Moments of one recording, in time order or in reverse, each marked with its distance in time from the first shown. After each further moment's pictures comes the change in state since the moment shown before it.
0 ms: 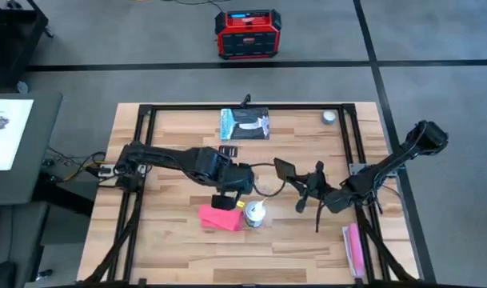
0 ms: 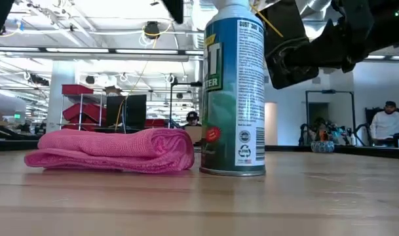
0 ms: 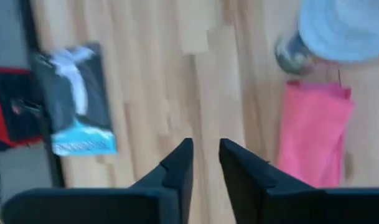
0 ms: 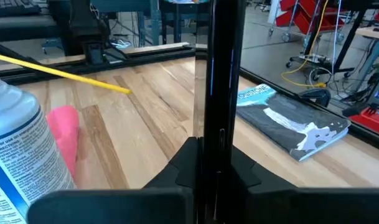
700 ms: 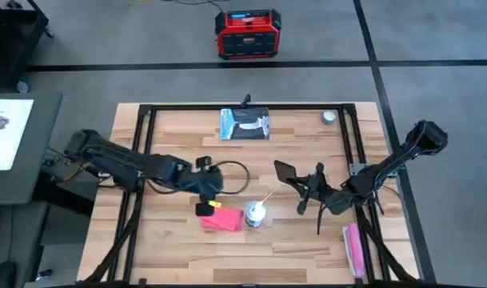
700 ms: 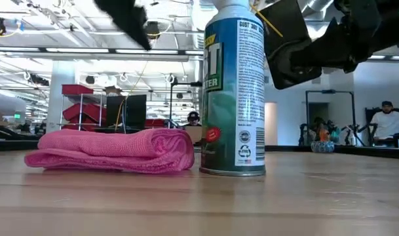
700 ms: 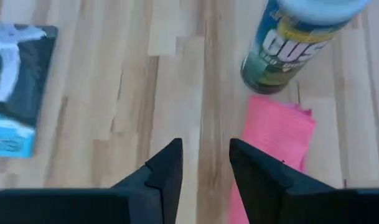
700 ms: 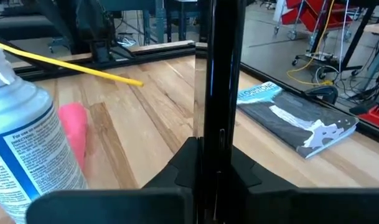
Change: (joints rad) left arm -0.045 -0.595 -1.065 0.909 0.046 -0.216; right arm 0.020 0.000 0.001 -0.014 -0.003 0.021
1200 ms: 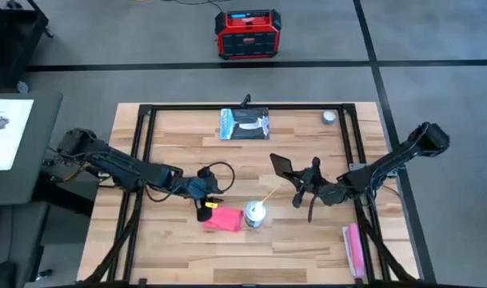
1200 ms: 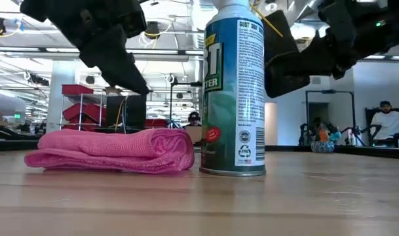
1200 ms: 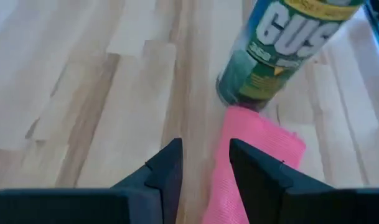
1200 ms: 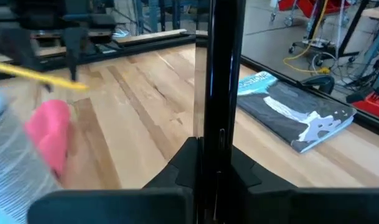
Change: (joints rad) left arm 0.002 -0.032 -0.360 0.531 0.125 -0.058; right arm -0.148 0.000 0.000 -0.013 -0.126 0.000
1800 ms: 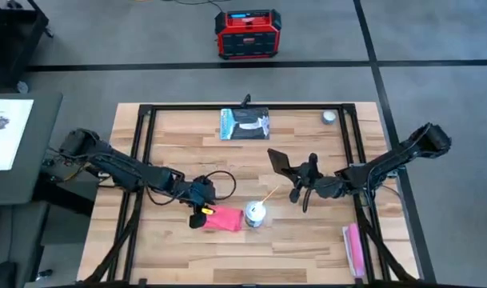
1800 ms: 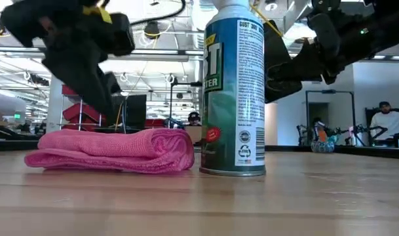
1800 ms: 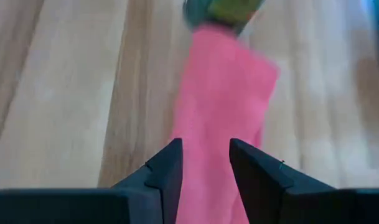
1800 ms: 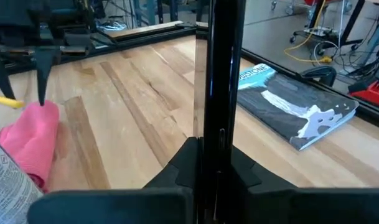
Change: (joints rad) left arm -0.022 0.074 -0.002 -0.095 0.147 -0.069; right arm -0.077 0.000 0.000 0.002 -0.081 -0.008
